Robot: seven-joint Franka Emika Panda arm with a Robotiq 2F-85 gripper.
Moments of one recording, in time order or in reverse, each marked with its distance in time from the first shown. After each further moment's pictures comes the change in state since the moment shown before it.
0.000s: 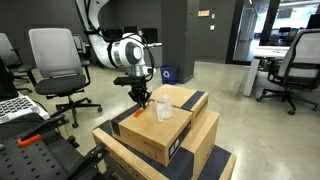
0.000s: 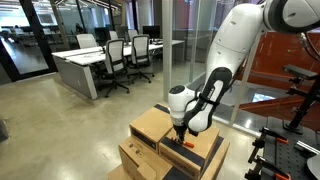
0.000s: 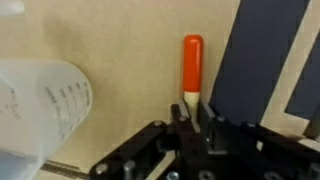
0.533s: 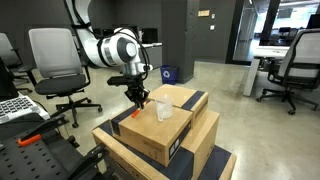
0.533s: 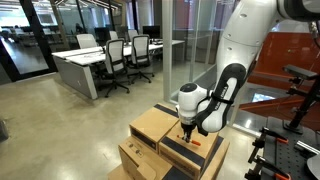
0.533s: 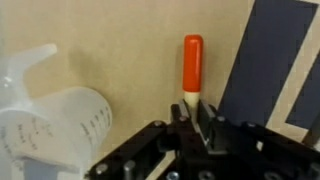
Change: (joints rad) arm 0.077 -0.101 -0.085 -0.183 -0.002 0.130 0.023
